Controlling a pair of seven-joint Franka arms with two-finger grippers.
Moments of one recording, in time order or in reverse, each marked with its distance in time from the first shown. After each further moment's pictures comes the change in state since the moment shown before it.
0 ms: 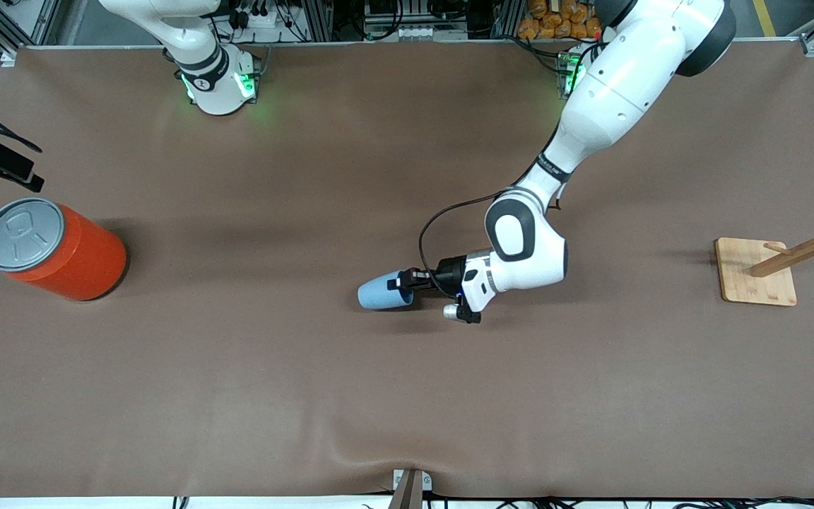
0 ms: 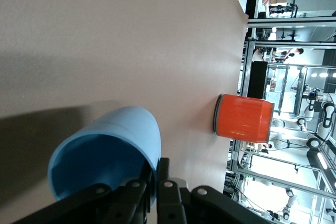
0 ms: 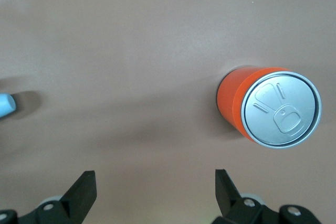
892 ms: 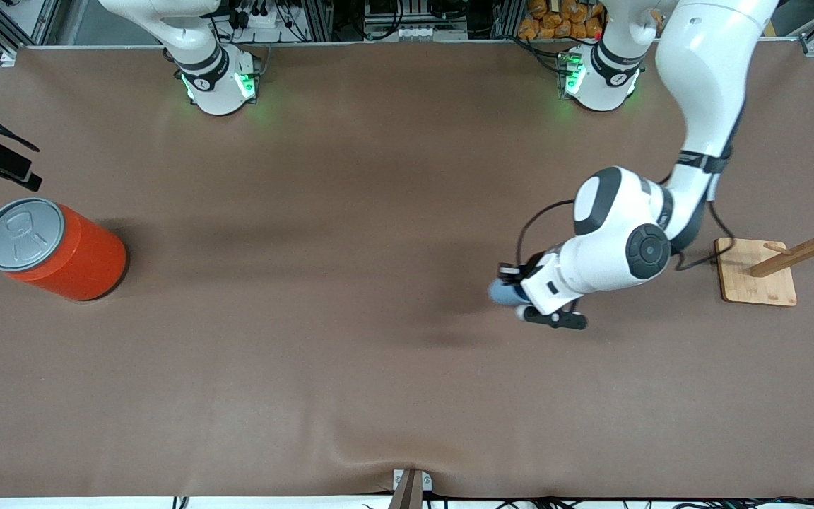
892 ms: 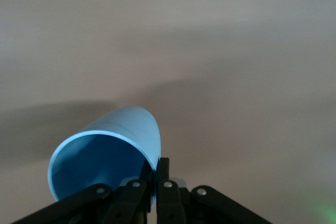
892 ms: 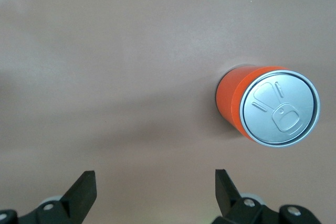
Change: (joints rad) left arm 0.230 -0.282 0.009 -0.088 1.221 -0.381 -0.678; right arm -0.001 0.000 -0.005 0.004 0.001 -0.001 0.001
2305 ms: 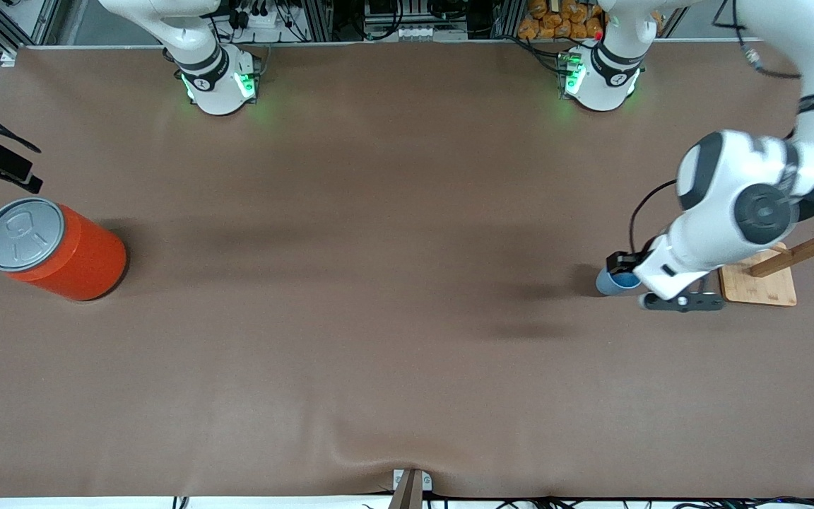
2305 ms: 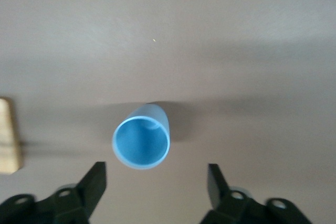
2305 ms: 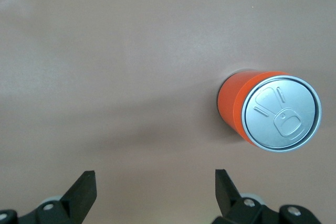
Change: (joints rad) left arm 0.227 -0.226 -0.030 -0.057 0.270 -0.220 -0.034; right arm 0.002 0.001 0.007 0.000 0.000 0.016 0.000
